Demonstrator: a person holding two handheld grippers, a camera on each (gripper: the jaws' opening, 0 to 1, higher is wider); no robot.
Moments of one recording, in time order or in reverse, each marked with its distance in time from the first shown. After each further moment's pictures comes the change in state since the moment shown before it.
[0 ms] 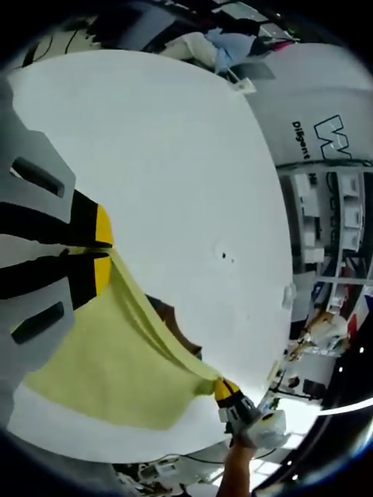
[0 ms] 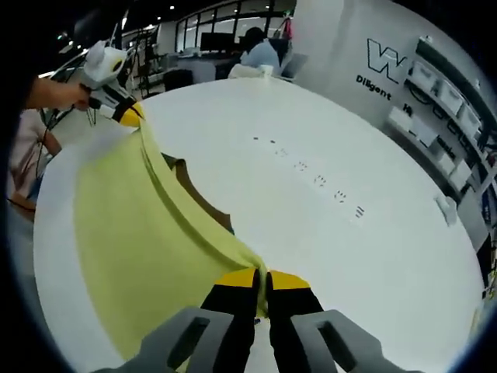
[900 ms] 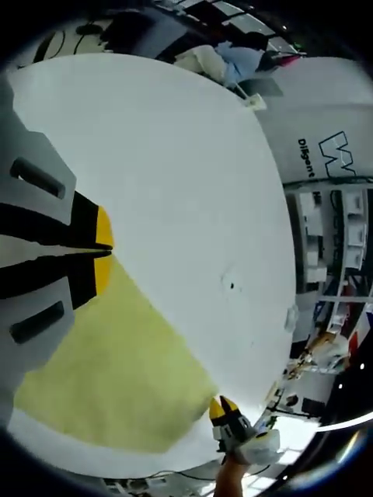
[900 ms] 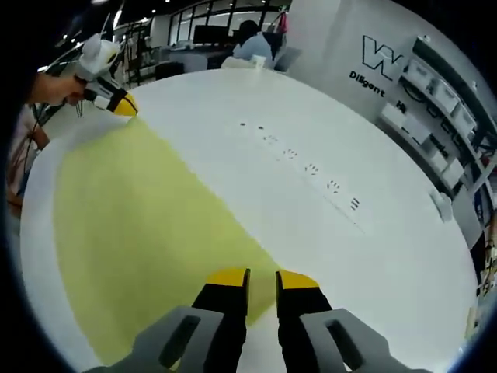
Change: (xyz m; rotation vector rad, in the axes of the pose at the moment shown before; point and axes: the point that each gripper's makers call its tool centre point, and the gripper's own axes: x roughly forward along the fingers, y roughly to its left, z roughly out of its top) left arm 0.015 0.032 -0.010 -0.052 0.001 0.102; right arm 0.019 -0.016 -0.013 0.005 0.020 -0.059
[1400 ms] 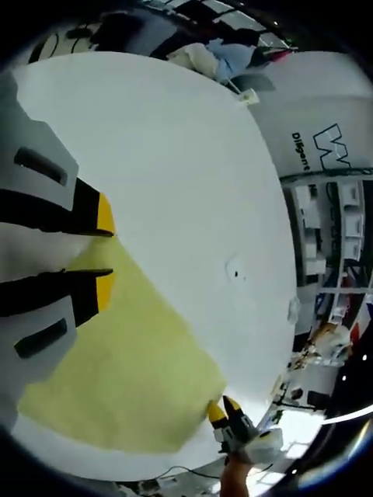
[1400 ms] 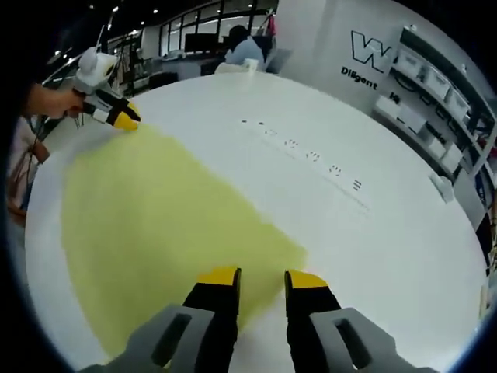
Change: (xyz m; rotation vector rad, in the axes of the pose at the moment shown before) left arm 0.003 -0.010 -0.014 0.091 0.029 0.020; right arm -0.014 0.017 -0.026 0.078 -0.014 0.014
